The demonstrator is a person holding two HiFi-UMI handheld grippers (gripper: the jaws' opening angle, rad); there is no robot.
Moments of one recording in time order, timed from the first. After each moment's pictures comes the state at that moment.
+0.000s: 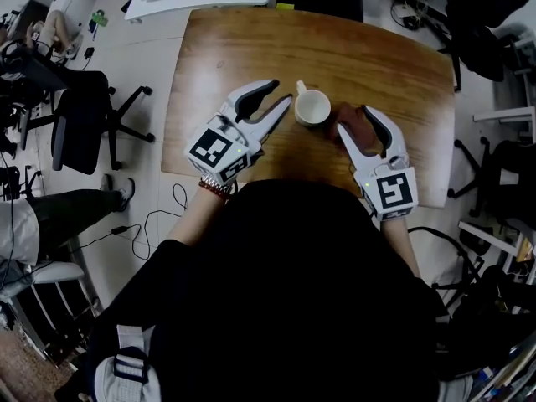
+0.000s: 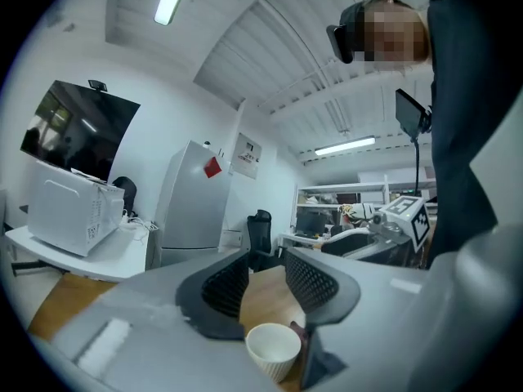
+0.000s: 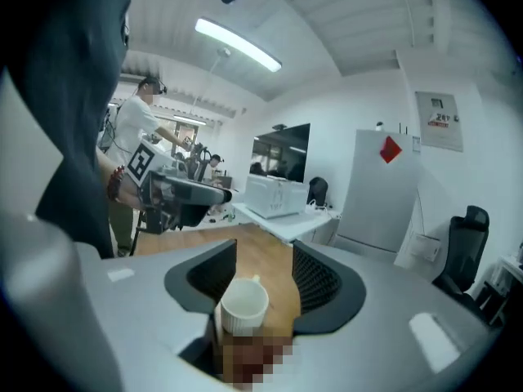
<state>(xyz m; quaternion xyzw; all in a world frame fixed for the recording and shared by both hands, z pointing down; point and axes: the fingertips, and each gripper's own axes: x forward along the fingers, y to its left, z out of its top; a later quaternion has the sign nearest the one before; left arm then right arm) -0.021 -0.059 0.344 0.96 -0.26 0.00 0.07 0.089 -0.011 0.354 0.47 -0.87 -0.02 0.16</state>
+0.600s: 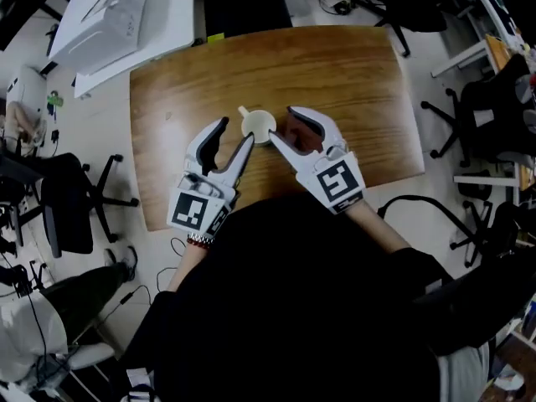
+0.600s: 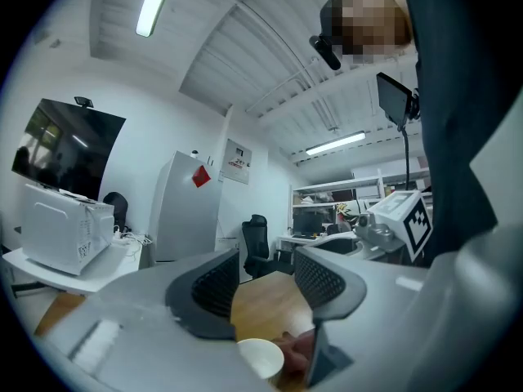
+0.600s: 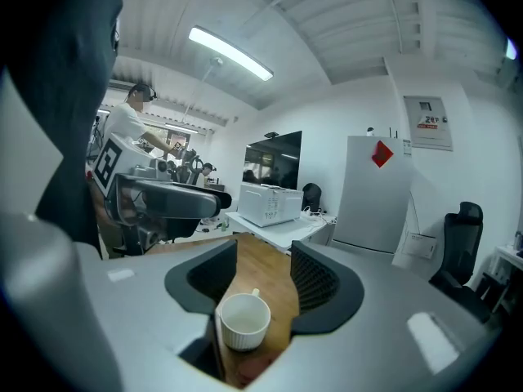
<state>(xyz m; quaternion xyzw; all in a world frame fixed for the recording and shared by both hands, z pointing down) -0.024 -0.040 0.318 0.96 -0.27 -0.01 0.04 0.038 -0.033 0.344 0.48 -0.86 0.01 0.14</state>
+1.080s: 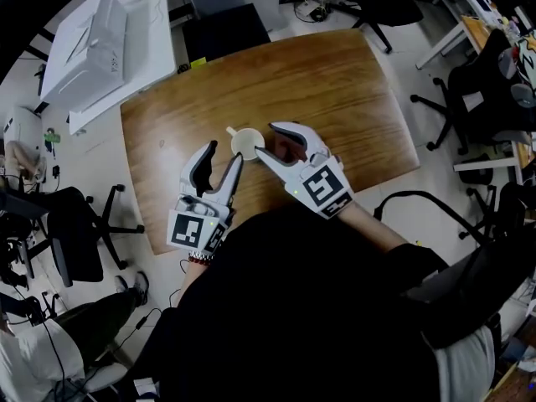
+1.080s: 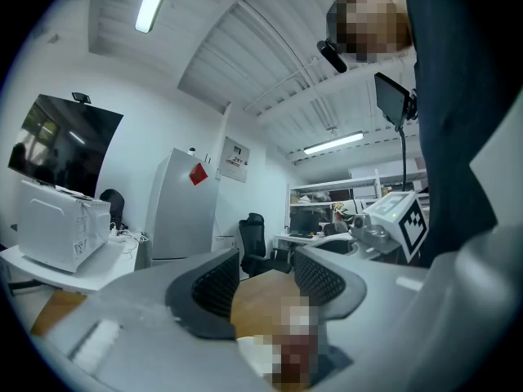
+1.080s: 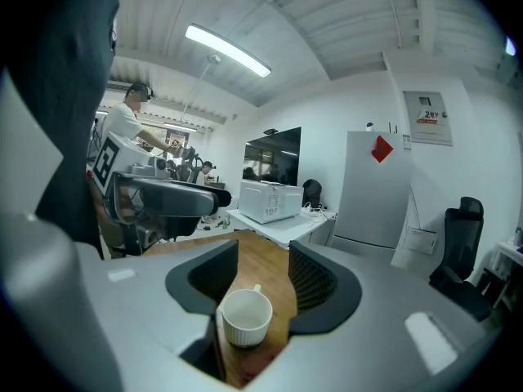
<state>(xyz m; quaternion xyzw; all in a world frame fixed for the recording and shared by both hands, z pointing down) 0.005 -0.023 0.325 0.97 -0.24 0.00 0.04 0.065 -0.018 0.354 0.49 -0.86 0.02 0.14</state>
